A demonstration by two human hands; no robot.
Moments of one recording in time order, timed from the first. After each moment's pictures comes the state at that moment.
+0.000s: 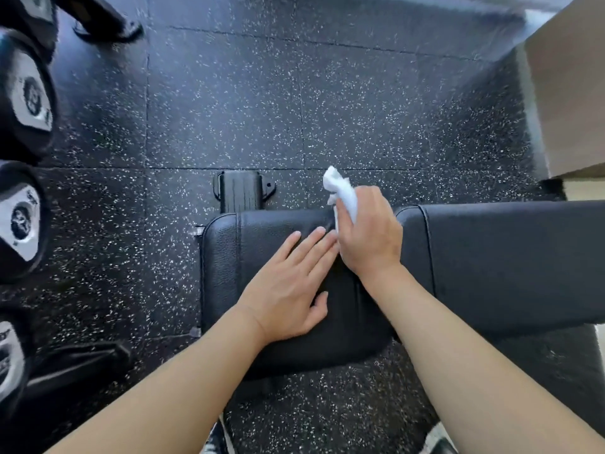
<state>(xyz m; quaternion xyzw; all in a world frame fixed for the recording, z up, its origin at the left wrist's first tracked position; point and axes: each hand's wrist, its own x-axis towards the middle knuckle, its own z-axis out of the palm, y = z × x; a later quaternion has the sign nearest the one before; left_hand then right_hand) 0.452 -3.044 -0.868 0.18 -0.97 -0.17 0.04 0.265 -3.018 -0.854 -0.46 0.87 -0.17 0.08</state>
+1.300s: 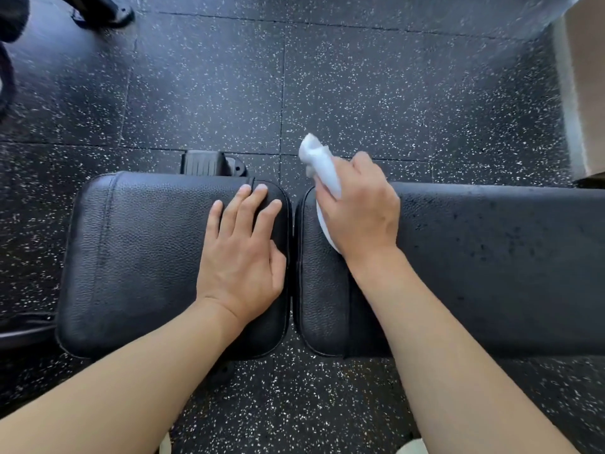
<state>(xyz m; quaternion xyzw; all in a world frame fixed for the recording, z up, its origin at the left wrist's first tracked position) 0.328 -2.964 -0.868 0.47 -0.87 -0.09 0.09 0.136 -2.959 -0.864 -0.54 0.82 -0.20 -0.02</state>
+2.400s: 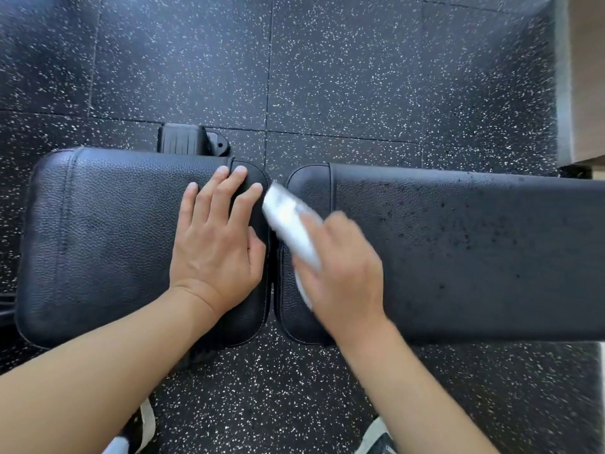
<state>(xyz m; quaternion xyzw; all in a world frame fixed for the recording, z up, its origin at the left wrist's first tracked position) 0.326 -2.964 -0.866 0.47 -0.87 -0.10 0.09 0.168 -2.868 -0.865 -0.61 0.76 -0.24 0.04</state>
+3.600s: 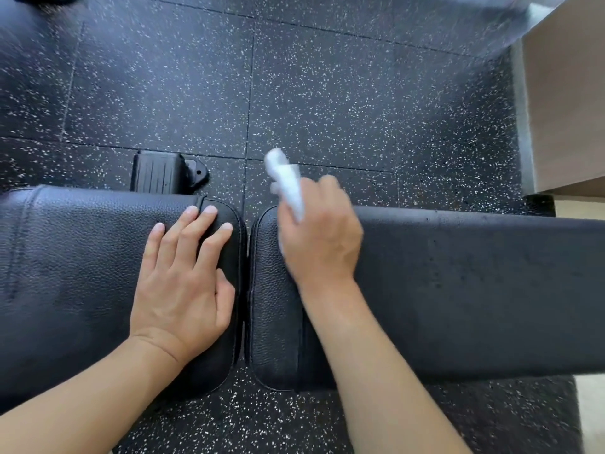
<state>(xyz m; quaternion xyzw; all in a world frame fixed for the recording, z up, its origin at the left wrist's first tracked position) 0.324 -2.966 -0.868 0.47 -0.88 -0.09 0.08 0.132 -2.960 -0.861 -0.50 0.84 -0.18 0.00</state>
